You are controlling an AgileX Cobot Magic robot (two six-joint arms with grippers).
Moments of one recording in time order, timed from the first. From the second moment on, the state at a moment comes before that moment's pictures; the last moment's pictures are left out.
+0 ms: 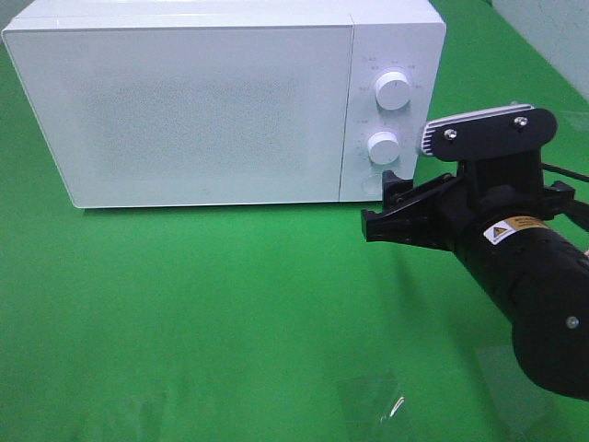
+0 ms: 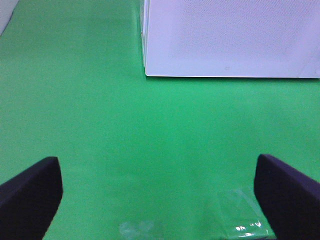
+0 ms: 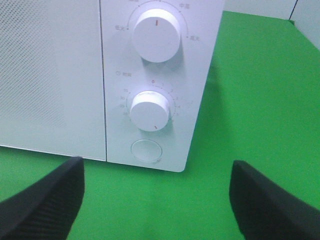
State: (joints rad) left arm 0.02 -0.01 -0.52 -0.17 1.08 0.07; right arm 0.85 1.63 -0.42 0.91 -1.07 -0.49
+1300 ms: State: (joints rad) left arm 0.02 -0.01 -0.52 -0.17 1.08 0.07; right arm 0.86 1.67 -0.45 0.91 -1.07 0.14
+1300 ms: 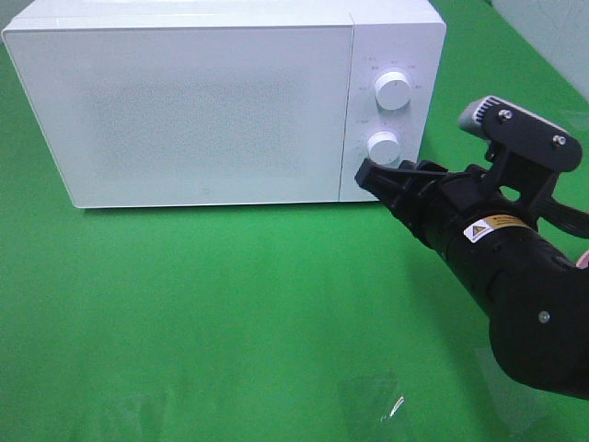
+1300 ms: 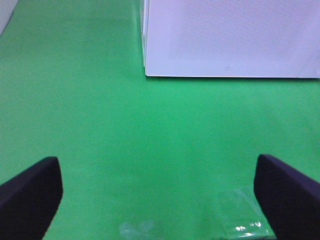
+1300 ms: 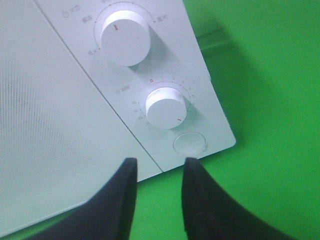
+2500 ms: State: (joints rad) left arm 0.02 -0.01 -0.52 -0.17 1.08 0.07; right arm 0.78 1.84 -0.50 0.75 -0.98 1.30
